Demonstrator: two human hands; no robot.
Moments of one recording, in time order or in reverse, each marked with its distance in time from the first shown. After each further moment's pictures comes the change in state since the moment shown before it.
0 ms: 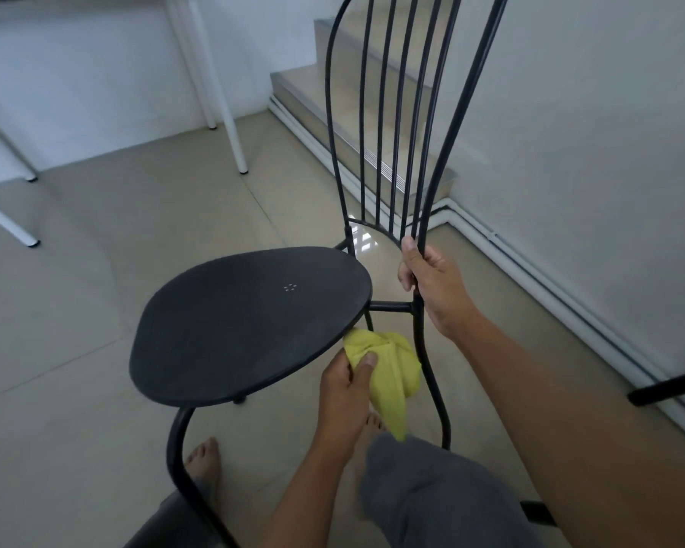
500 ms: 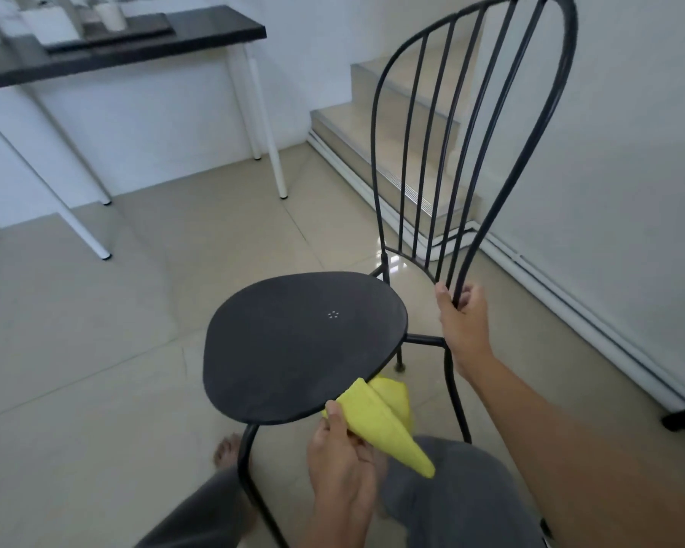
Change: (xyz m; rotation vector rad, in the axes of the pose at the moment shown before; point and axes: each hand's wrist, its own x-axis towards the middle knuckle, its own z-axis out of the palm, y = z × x) left_hand -0.110 0.041 -0.030 -0.832 0.440 -0.351; right_hand -0.058 0.006 0.005 -0.112 0.375 0.143
